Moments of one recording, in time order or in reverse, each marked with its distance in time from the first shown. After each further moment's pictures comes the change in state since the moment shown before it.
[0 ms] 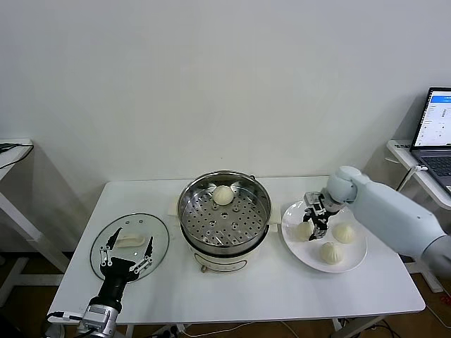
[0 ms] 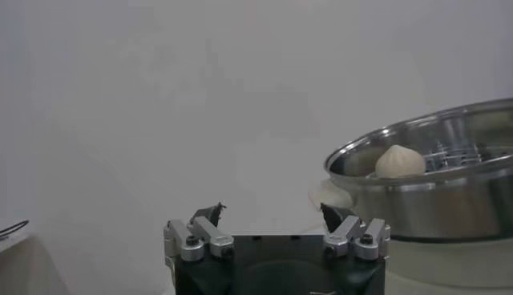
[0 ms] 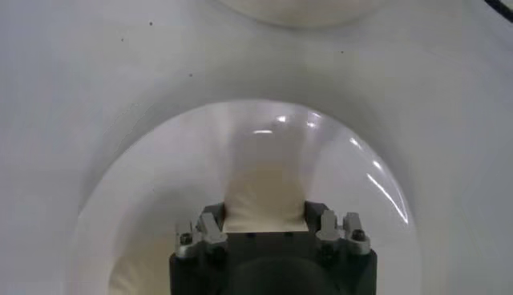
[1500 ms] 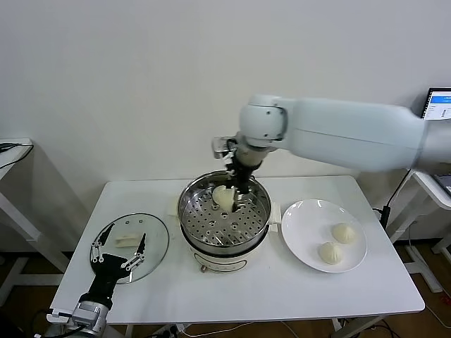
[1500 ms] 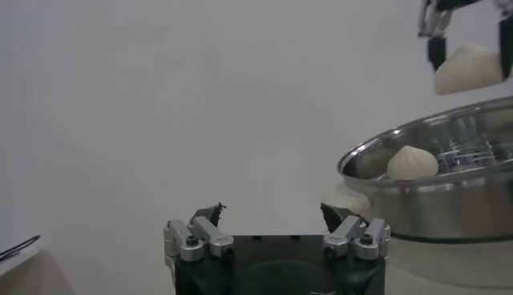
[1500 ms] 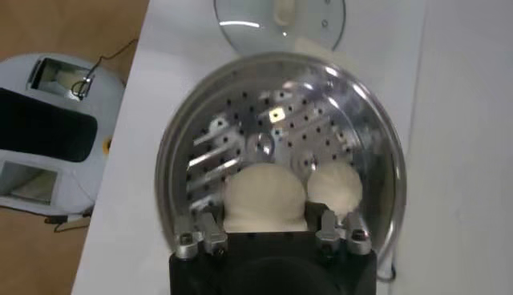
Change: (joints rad) left arm -0.009 0.047 -0.048 0.008 -0.029 -0.009 0.021; right arm 0.643 0.457 -0.570 0.223 0.703 -0.428 0.150
